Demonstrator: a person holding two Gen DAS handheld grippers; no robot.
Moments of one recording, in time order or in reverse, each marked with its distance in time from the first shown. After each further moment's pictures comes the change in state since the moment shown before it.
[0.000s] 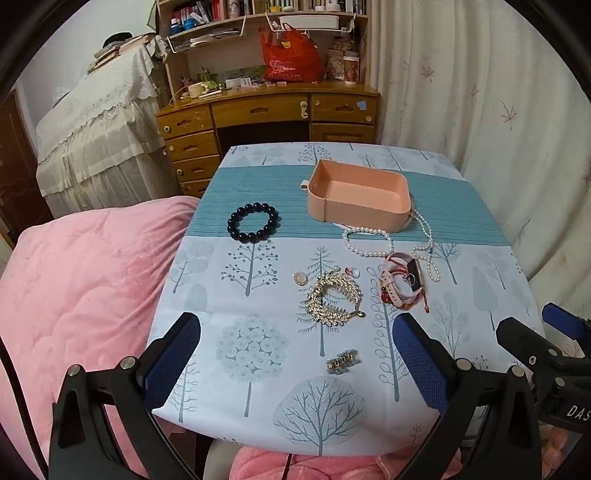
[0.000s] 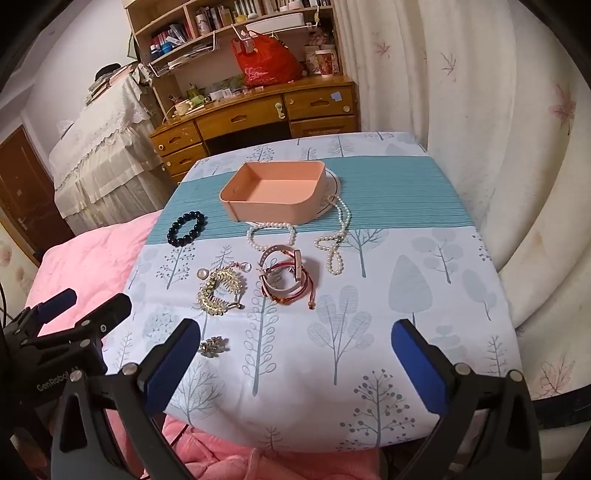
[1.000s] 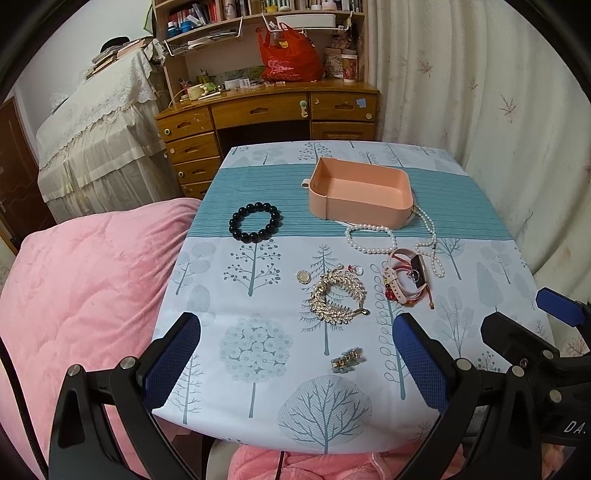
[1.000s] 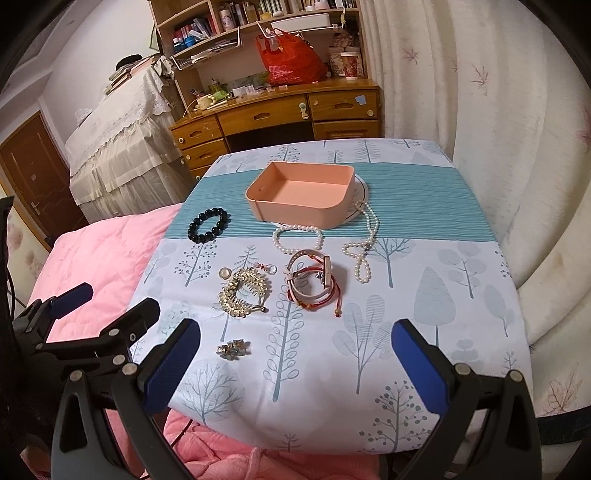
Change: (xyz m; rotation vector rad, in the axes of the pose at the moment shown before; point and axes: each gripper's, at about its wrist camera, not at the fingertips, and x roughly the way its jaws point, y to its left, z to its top) left arm 0.007 -0.001 -0.001 0.021 0.009 0.015; right arm 0.008 0.022 0.006 -0.061 0.002 0.052
